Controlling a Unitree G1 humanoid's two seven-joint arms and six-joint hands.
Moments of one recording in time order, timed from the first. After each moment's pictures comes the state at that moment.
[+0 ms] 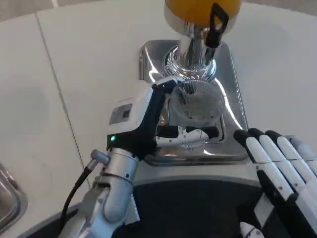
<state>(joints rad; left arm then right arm) -0.56 0.17 -0.23 0.47 0.70 -0.30 0.37 0.67 -0.13 -0.17 -0.98 -0.86 -0.40 0.19</state>
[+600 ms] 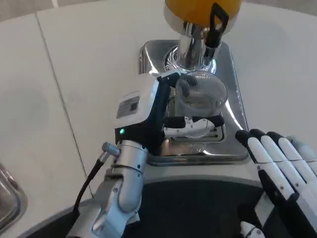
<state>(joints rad) -0.65 0.13 -0.26 0.56 0.70 -0.23 0.44 0.68 -0.13 -0.16 -0.98 -0.86 -0.38 0.20</state>
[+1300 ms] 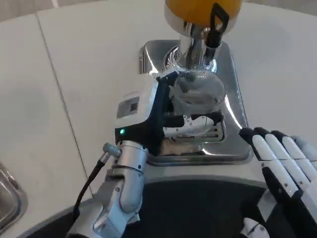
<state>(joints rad) -0.67 0.15 -0.32 0.60 0.68 -0.21 0.50 0.67 -0.13 -0.16 -0.98 -0.84 -0.36 0.21</state>
